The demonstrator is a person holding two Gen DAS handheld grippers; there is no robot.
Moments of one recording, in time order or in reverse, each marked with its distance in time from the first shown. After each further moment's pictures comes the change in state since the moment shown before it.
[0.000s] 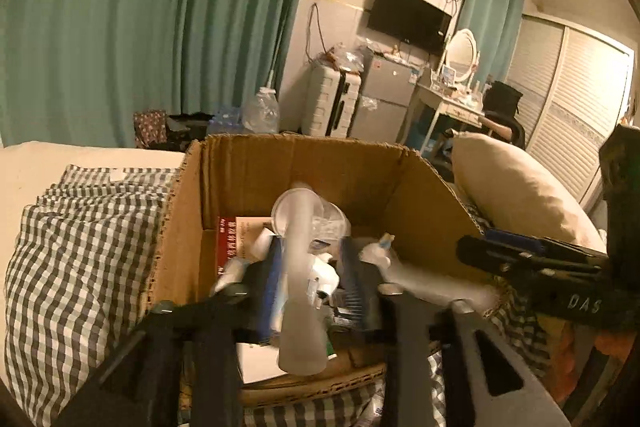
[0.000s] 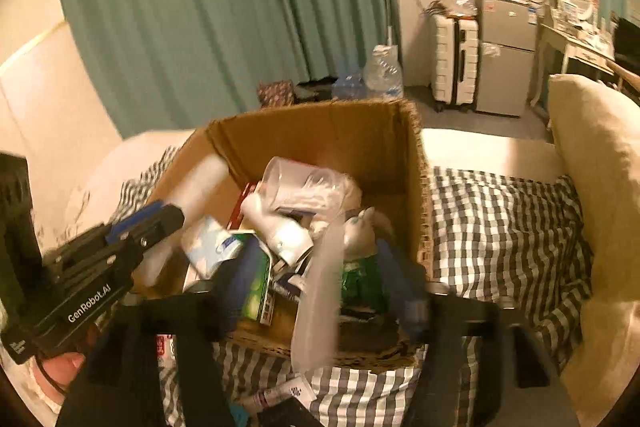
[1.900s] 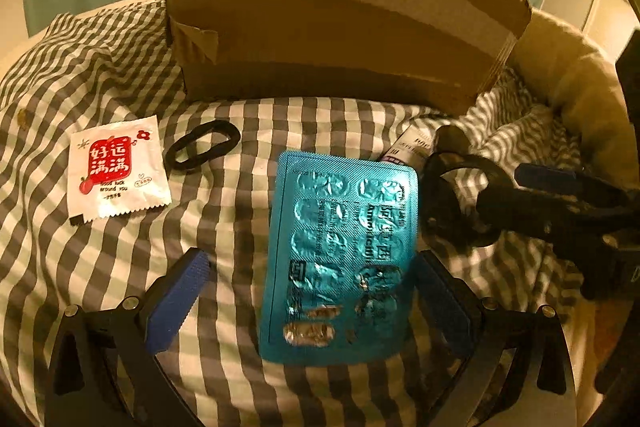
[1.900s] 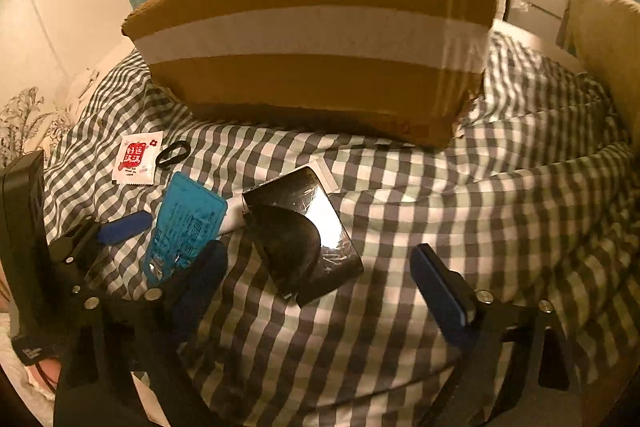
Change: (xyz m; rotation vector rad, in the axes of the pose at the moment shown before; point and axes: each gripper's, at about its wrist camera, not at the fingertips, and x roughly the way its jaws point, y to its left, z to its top) left arm -0.009 -0.018 -0.209 -0.028 0.318 0.099; right arm 0.021 0.014 -0.171 -0.136 0.255 0.022
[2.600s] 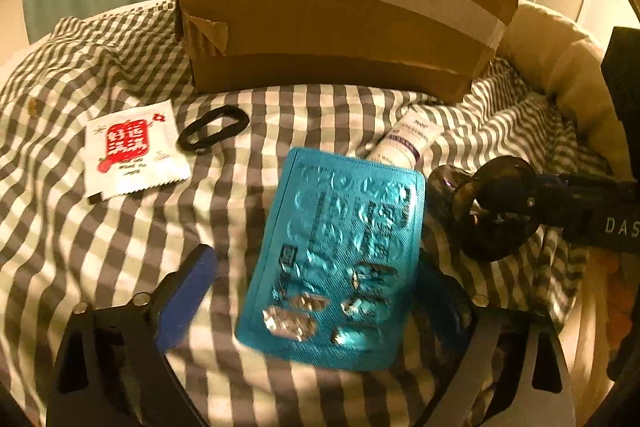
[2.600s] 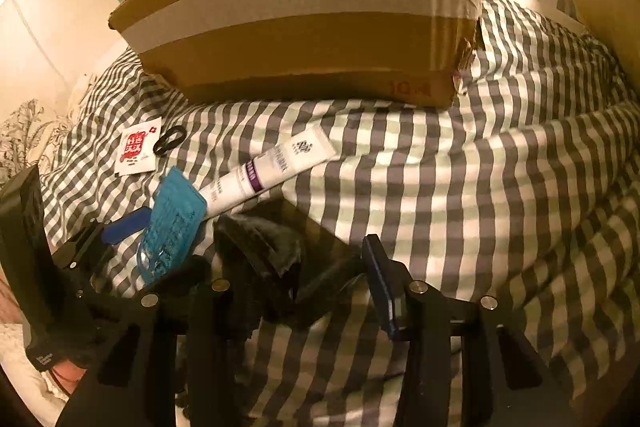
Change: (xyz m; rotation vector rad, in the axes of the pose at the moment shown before) left arm -0.016 0.010 -0.020 0.025 -0.024 0.010; right arm -0.001 -0.010 -0.017 0.079 0.060 0.038
